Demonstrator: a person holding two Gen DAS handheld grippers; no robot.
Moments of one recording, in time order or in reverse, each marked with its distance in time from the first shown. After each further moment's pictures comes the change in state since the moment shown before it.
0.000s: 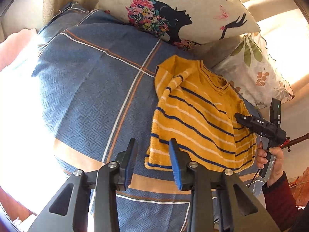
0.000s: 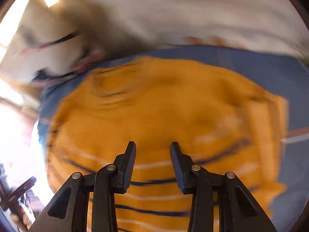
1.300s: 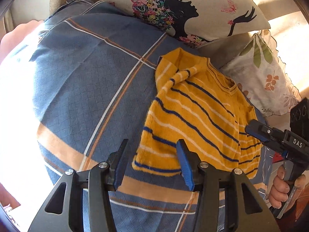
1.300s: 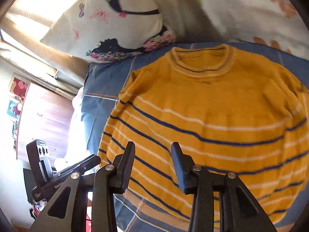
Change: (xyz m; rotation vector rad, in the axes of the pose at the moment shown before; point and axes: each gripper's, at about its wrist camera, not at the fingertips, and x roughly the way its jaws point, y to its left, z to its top) left arm 0.033 -0.006 -0.017 -0.080 -0.037 0.041; right arm -0.017 0.122 -0.046 -0.189 0.097 0.270
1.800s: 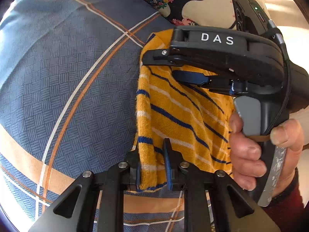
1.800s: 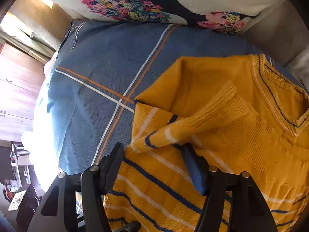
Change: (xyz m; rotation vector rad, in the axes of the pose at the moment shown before) left arm 0.046 0.020 -0.006 -0.098 0.112 -0.264; right arm 0.158 0.097 0.060 -0.167 0.224 -0.253
